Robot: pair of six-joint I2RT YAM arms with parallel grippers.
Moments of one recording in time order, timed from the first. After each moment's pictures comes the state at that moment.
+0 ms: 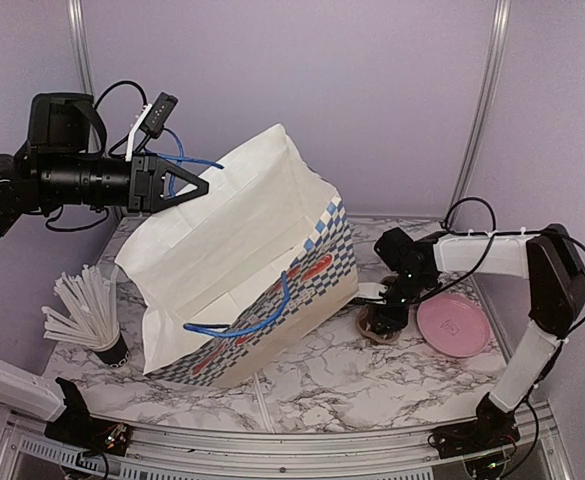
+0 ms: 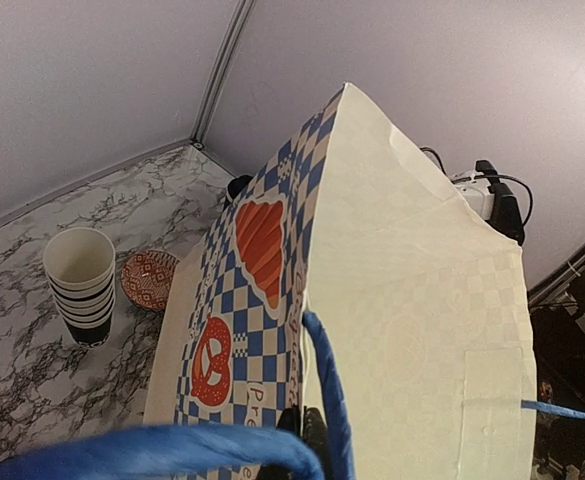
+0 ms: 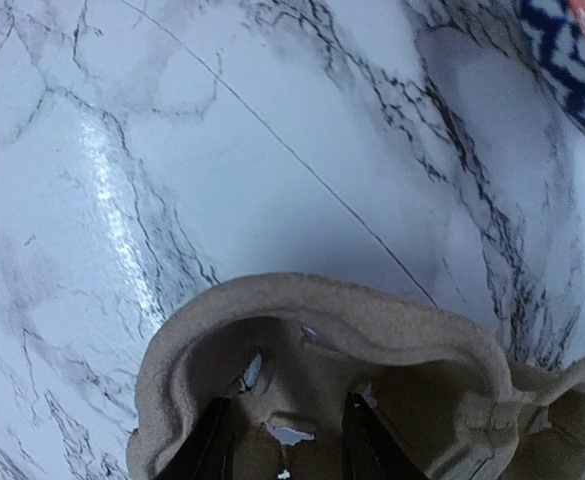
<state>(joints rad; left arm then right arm) -0.81 1.19 1.61 -0.75 0.36 -0.34 0.51 1.70 1.10 -0.76 -0.18 -0.74</state>
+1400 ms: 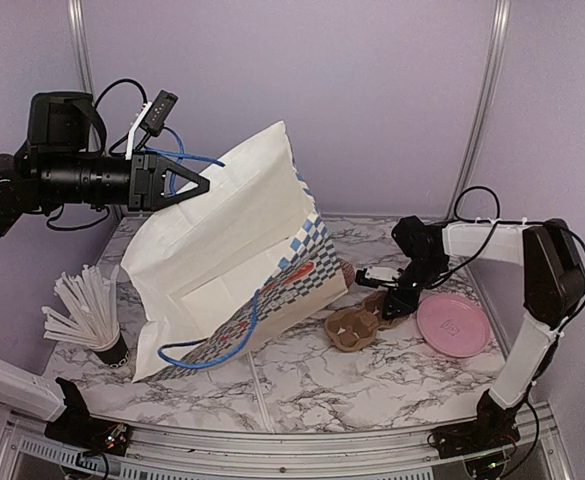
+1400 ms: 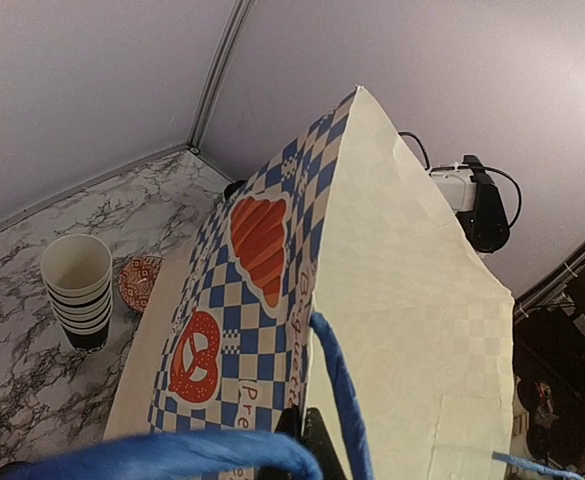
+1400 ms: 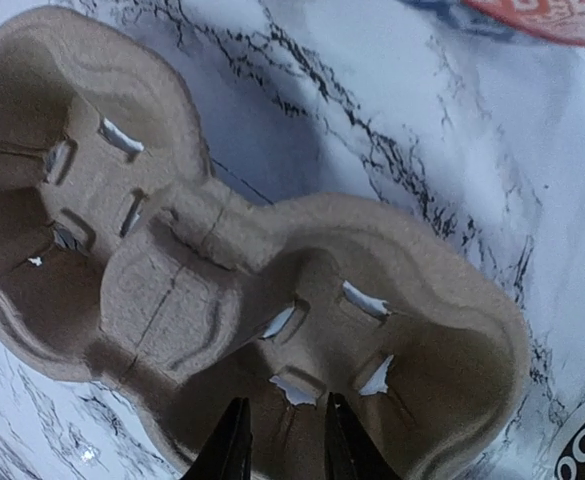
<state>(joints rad) -0.81 1.19 1.61 -0.73 0.37 -0.34 0.37 1.76 1.20 -0.83 -0.25 -0.74</state>
